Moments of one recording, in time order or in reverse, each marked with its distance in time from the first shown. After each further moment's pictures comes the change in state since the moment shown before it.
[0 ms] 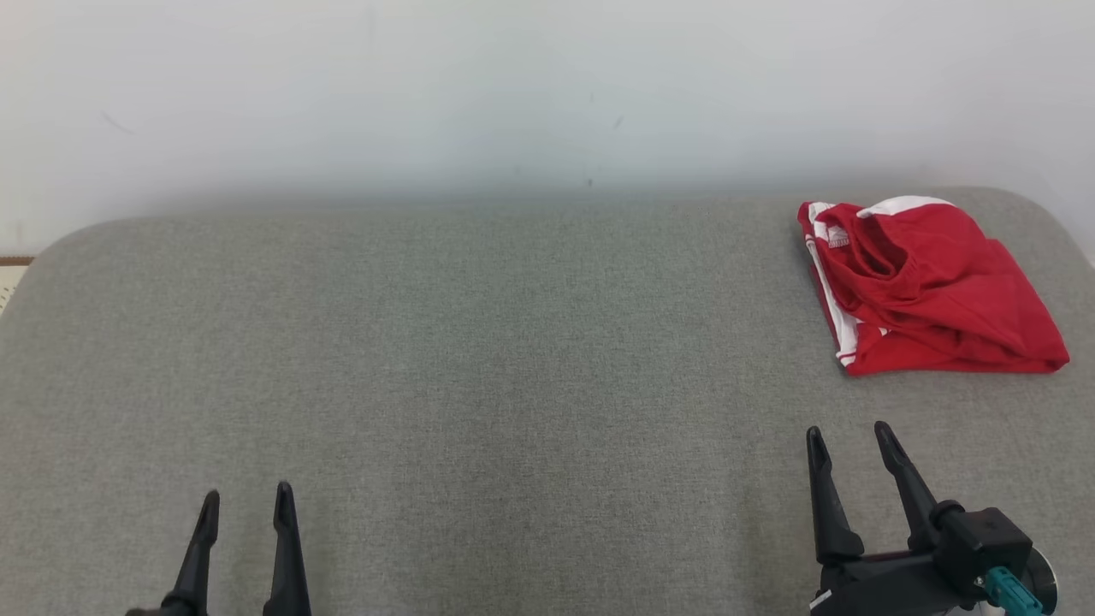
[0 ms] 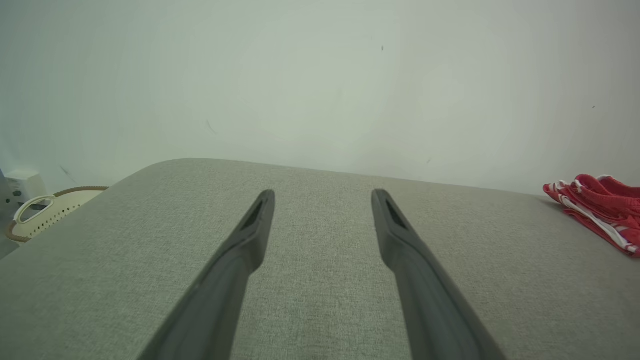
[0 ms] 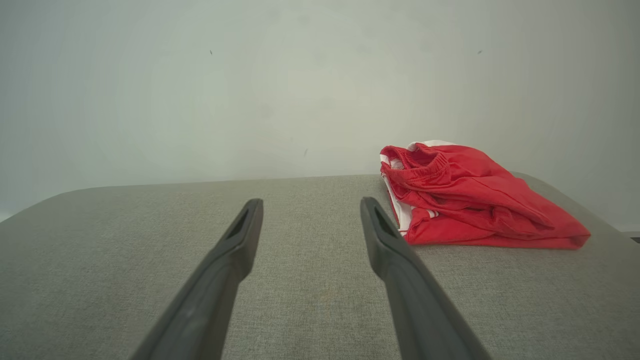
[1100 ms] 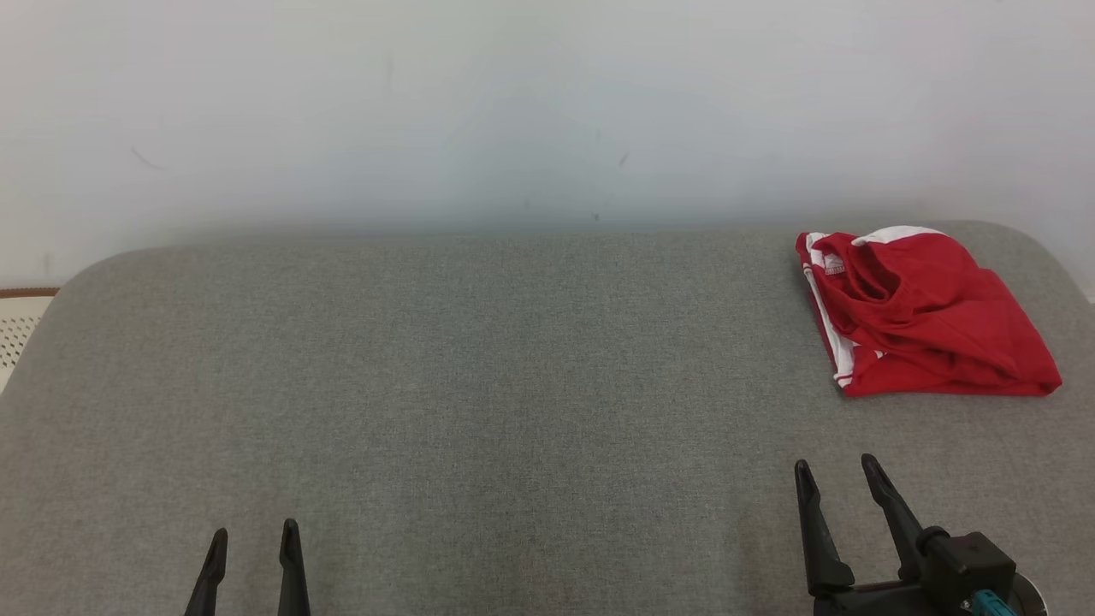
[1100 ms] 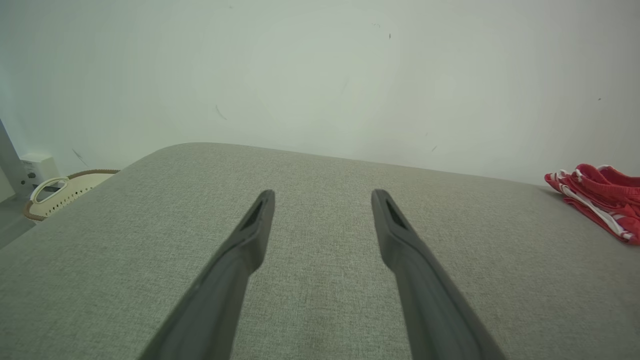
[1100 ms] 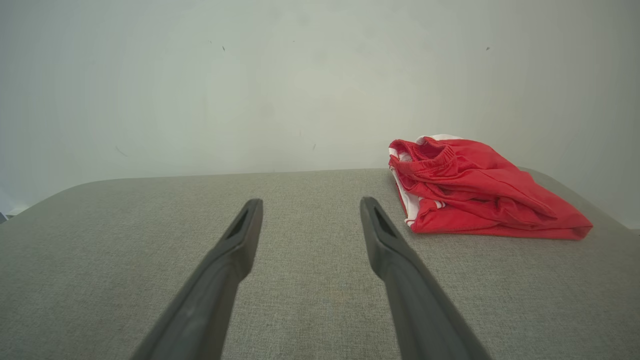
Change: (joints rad) left arm 0.056 0.011 -0.017 0.017 -0.028 0.017 0.029; right arm 0.058 0.007 0.019 -0.016 -0.004 0.000 0.031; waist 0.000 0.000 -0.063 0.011
